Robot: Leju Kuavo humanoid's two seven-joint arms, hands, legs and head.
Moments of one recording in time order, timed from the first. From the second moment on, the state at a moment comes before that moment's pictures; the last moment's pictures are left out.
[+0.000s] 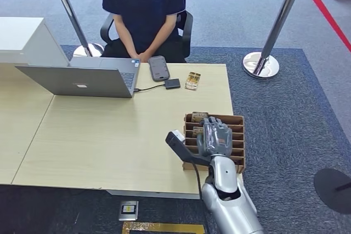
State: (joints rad) left arm -0.07 -0.27 0.83 -0.21 -1.47 0.56 0.06; right arm -0.26 0.22 0.43 -0.95 1.47 -0.29 0.22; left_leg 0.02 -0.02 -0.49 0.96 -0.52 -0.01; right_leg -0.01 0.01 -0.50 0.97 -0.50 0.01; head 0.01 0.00
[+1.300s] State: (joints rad) left arm -0.07 -0.27 0.83 -0.21 -1.46 0.56 0.06; right arm -0.25 0.22 0.43 -0.99 1.50 -0.33 0.21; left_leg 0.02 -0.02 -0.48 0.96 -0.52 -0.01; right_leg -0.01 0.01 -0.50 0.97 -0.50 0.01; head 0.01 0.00
